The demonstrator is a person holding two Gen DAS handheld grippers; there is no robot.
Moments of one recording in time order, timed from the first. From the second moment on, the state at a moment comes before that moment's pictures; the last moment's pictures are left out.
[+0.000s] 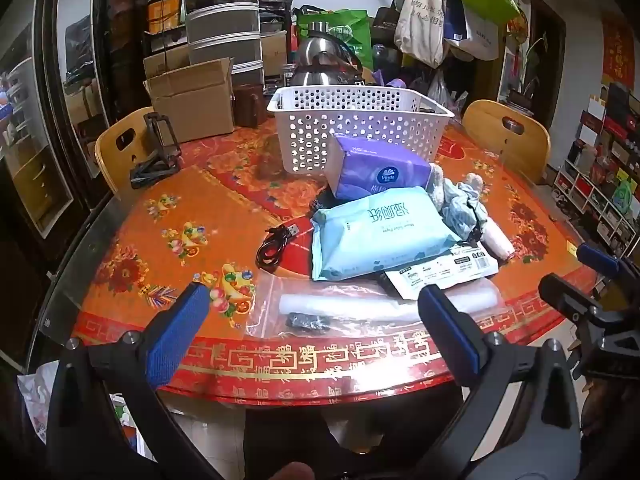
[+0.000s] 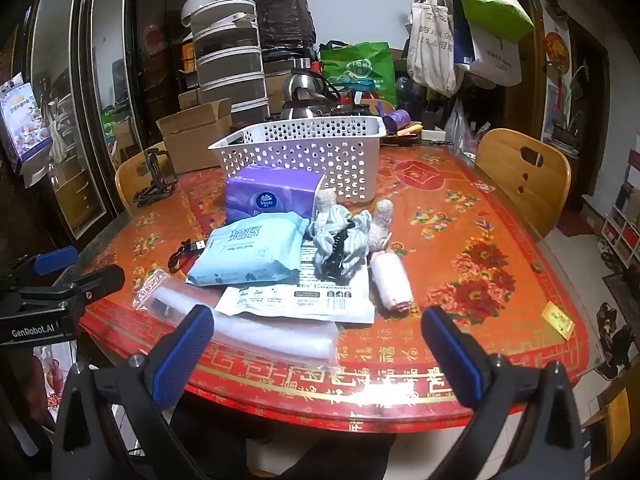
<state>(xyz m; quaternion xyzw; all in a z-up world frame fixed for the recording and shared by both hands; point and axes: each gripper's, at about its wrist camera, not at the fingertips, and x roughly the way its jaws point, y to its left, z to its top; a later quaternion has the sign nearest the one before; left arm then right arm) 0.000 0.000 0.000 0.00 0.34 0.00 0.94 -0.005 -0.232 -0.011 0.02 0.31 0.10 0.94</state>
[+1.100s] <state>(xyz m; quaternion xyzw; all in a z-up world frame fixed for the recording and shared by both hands) 0.001 0.002 -0.004 0.00 0.35 0.00 0.94 -0.005 -0.231 -0.011 0.02 0.31 0.10 0.94</state>
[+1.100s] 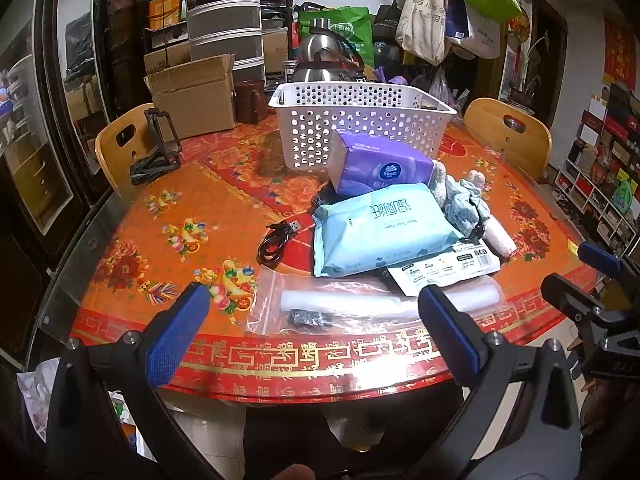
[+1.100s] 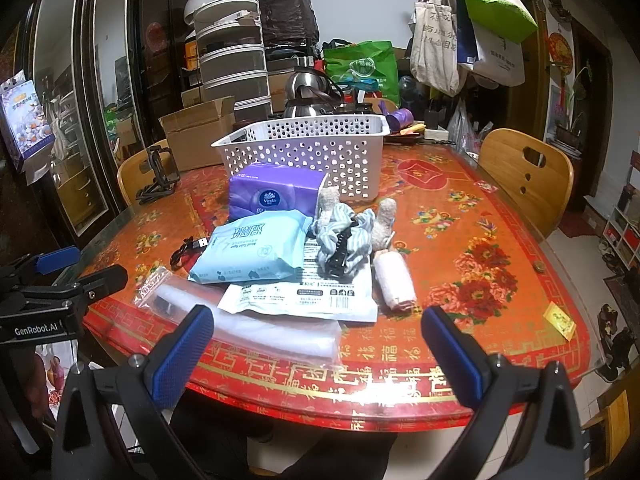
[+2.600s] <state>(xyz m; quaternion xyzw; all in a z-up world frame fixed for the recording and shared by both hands) 0.001 0.004 -0.005 0.00 0.35 0.01 0.94 -0.005 -0.228 -0.015 0.02 0.32 0.11 0.94</state>
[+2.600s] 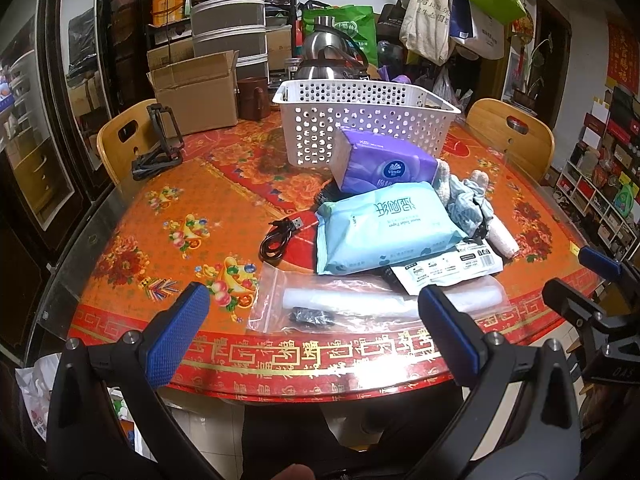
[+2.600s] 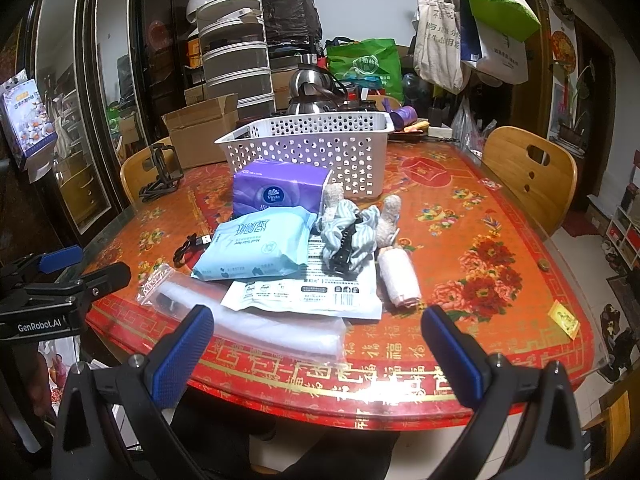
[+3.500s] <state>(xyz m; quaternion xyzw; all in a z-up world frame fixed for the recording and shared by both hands) 0.121 0.084 -0.078 -0.05 0.43 0.03 0.90 0.096 -0.282 -0.089 0.04 0.39 0.10 0.92</state>
